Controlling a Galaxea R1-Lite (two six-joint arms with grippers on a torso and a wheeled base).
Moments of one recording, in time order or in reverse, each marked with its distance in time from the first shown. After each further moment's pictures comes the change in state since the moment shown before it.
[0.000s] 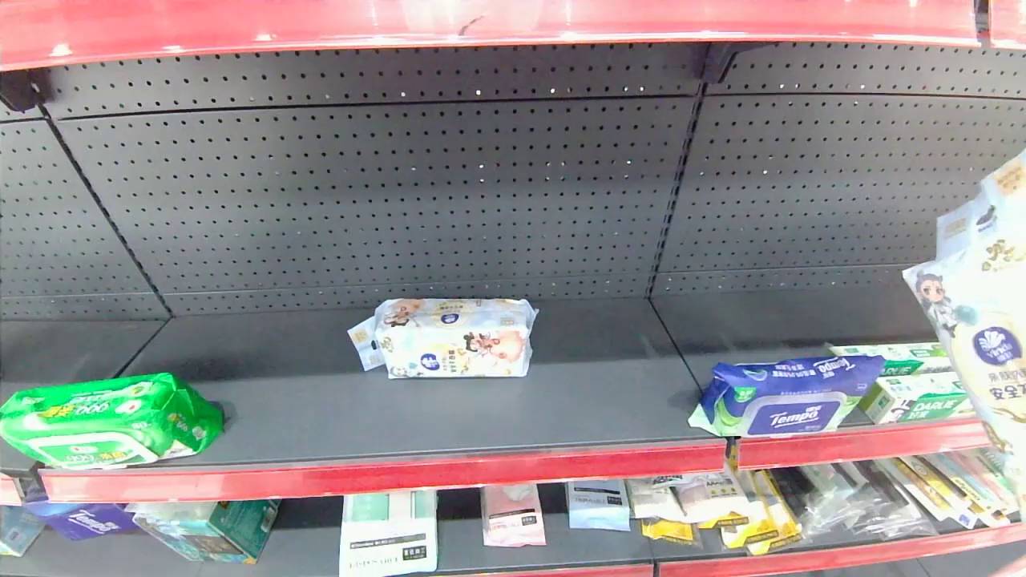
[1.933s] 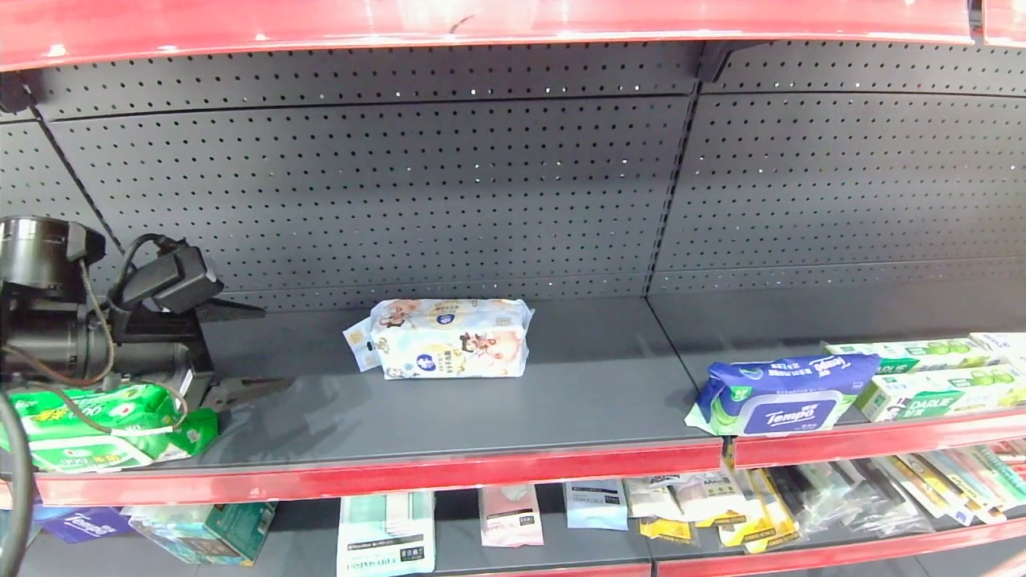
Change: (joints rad) left arm 0.001 1.679 -0.913 -0.022 -0.728 0.909; right arm 0.013 -0.476 0.201 0.005 -0.030 0.001
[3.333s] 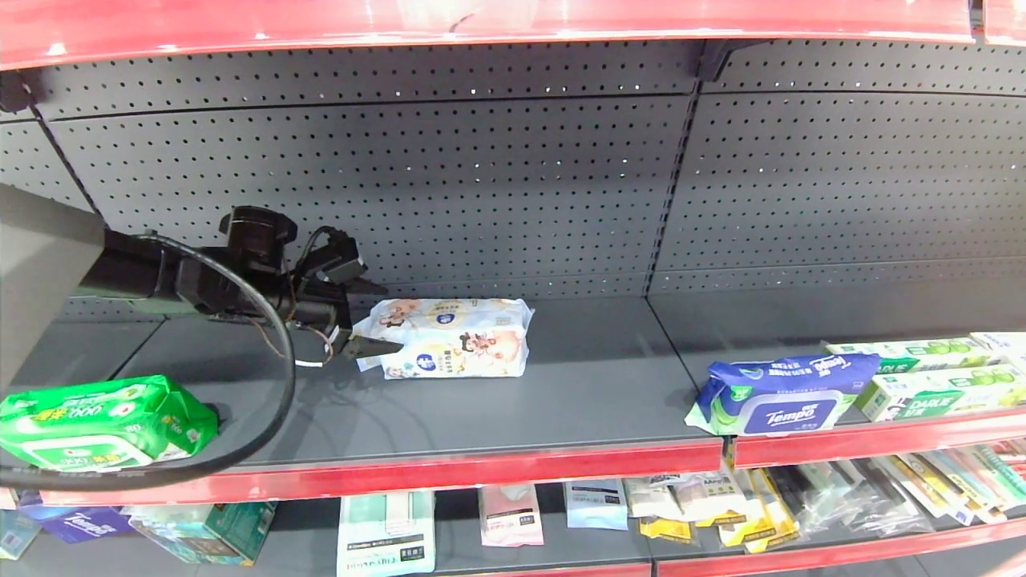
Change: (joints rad) left arm -0.223 0.491 -0.513 0.057 -0.056 0.030; right arm 0.000 -0.052 0.074 0.000 -0.043 -0.009
